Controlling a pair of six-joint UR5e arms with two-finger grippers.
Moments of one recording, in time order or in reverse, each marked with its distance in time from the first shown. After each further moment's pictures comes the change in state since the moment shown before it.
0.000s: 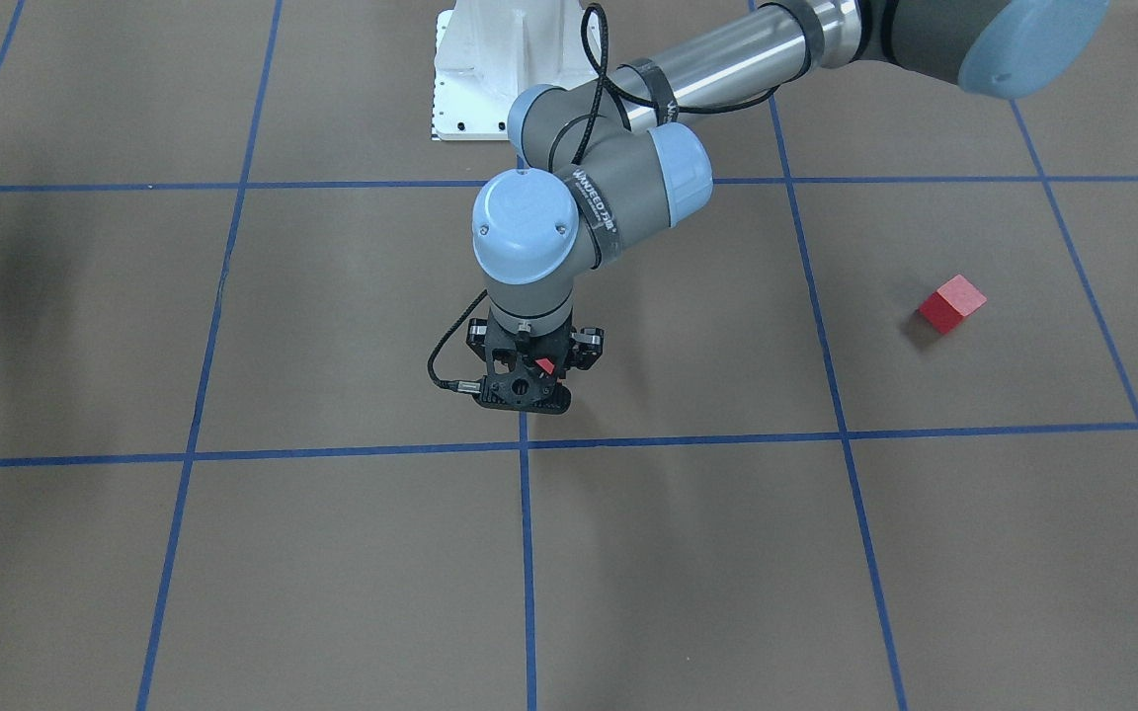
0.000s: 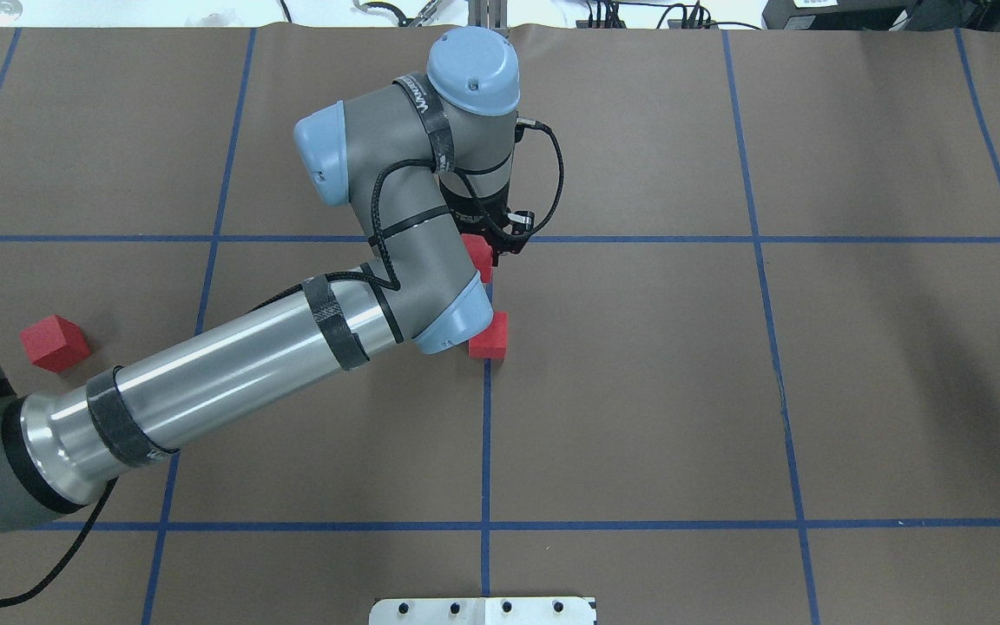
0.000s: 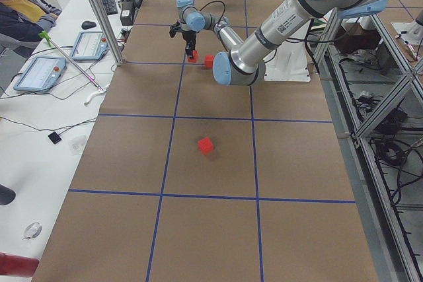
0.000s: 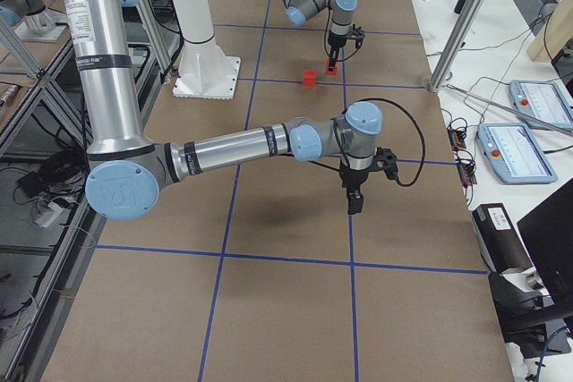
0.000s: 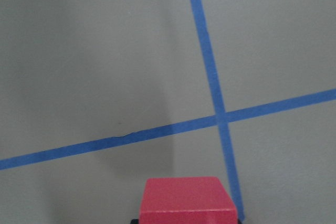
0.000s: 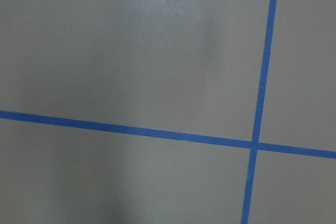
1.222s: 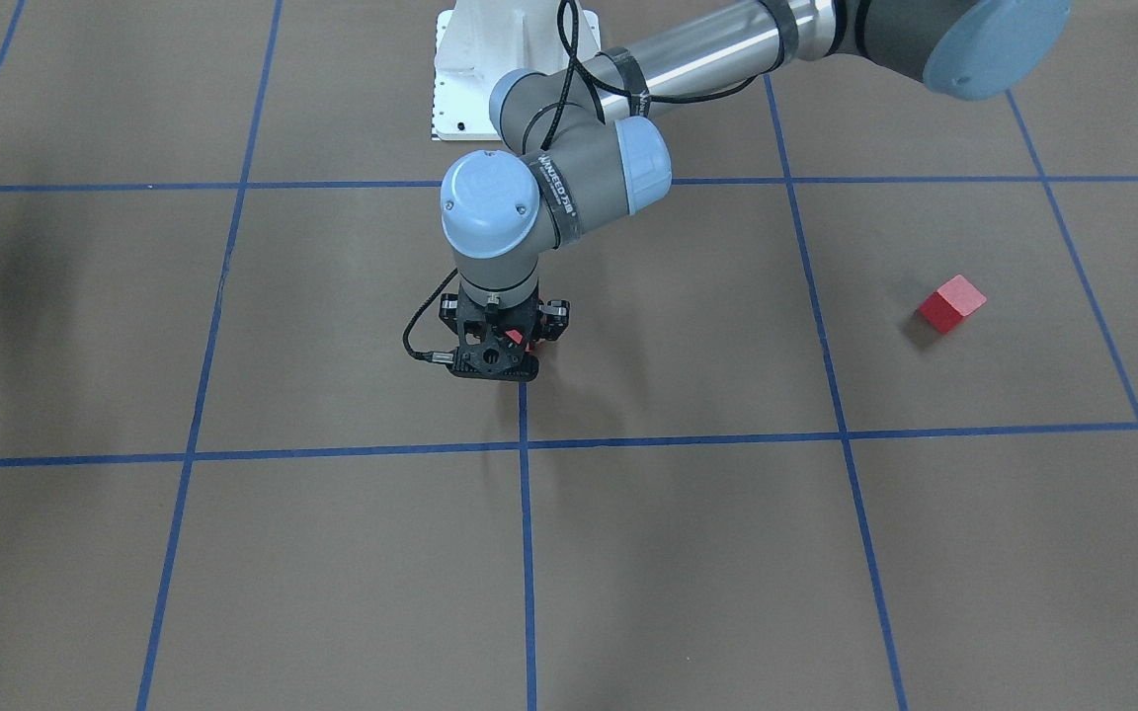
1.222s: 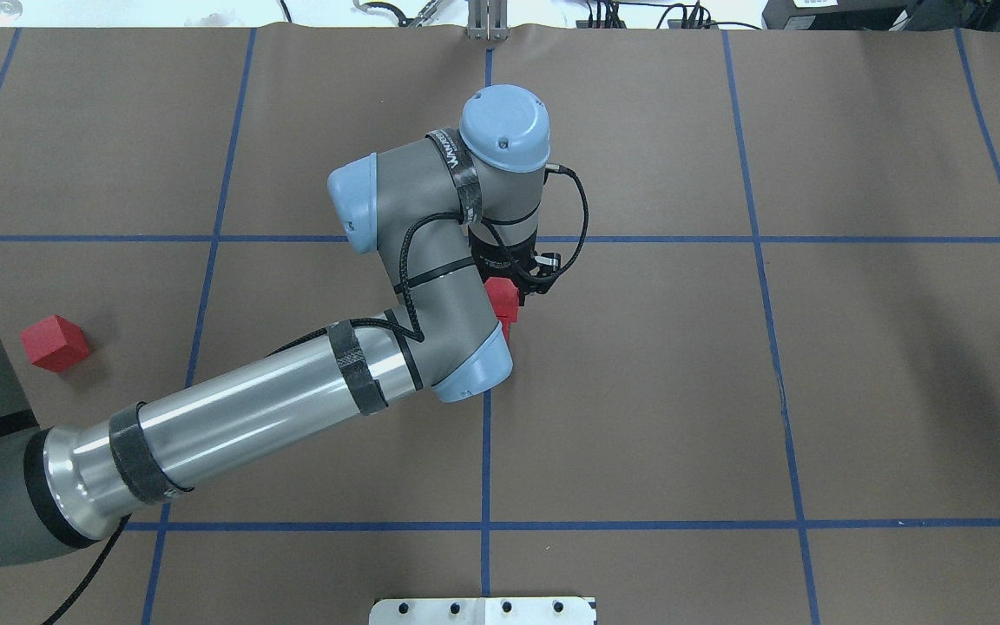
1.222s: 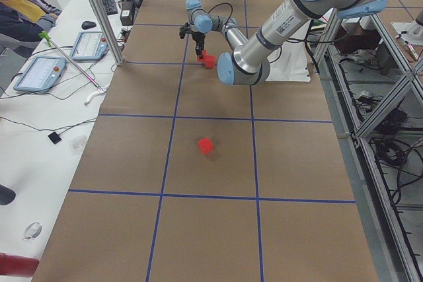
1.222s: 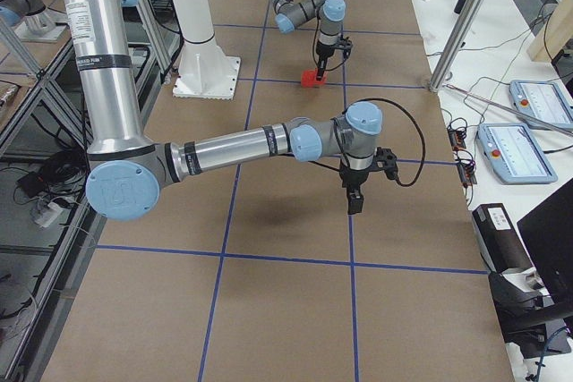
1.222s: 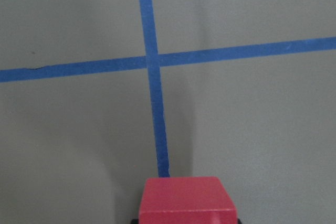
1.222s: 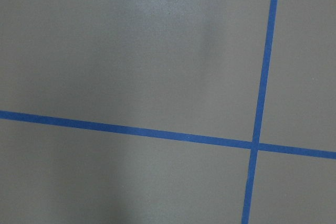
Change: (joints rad) left arm 0.058 0.003 0.003 -0.049 0.005 -0.071; right arm -0.001 0.001 -0.001 0.000 0.000 0.000
